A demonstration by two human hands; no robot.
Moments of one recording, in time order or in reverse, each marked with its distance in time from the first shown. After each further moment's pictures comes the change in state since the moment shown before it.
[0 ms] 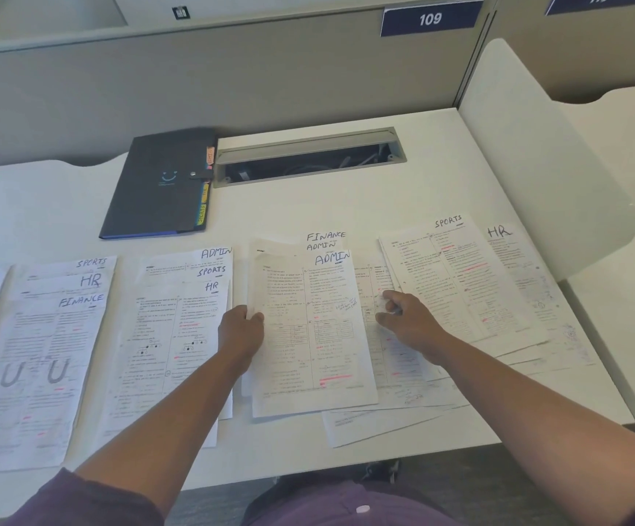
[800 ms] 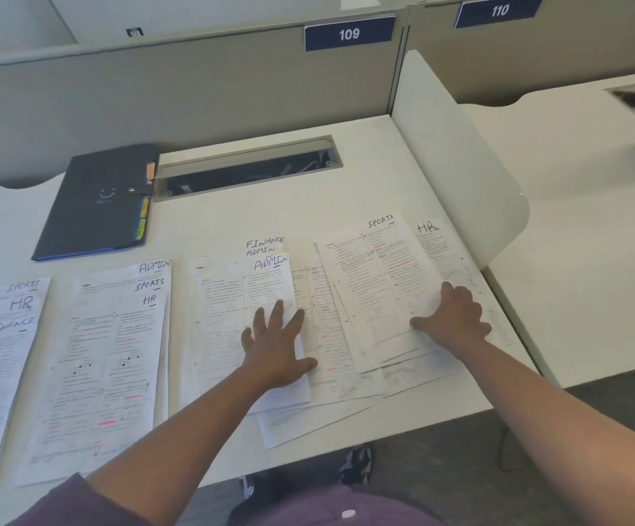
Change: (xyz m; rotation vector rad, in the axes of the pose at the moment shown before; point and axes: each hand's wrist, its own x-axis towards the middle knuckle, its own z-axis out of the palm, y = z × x) left_hand -0.097 0.041 0.112 0.986 -0.359 0.537; right_hand -0.022 0.097 -0.127 -0.522 0.372 0.353
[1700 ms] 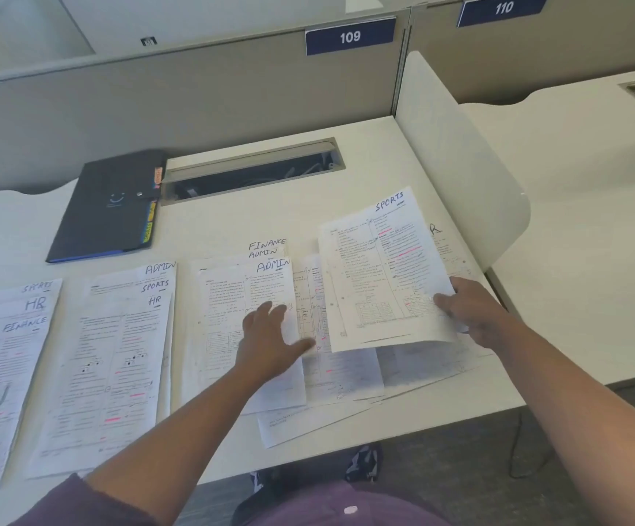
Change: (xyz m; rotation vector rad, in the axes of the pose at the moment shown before) left_hand -0.005 0.001 -0.010 -0.315 0.214 -0.058; right_hand 0.009 0.015 -0.045 0.900 -0.326 -0.070
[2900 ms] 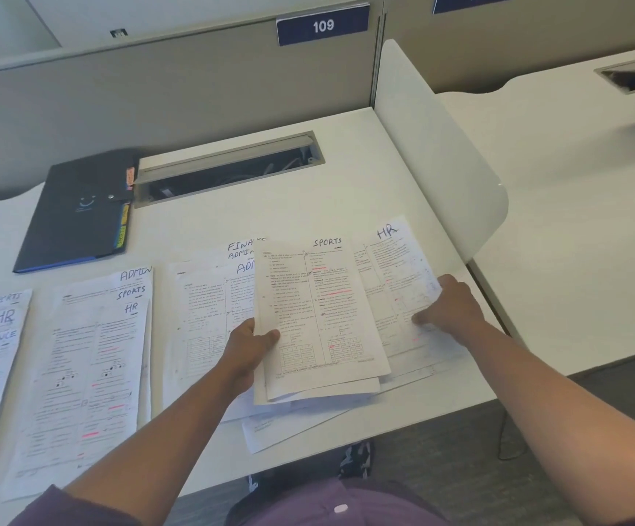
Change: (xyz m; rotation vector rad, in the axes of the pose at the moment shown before) left_hand 0.024 -0.022 0.025 -1.039 -0.119 -0.360; right_hand 0.008 0.016 0.001 -0.605 0.209 0.042
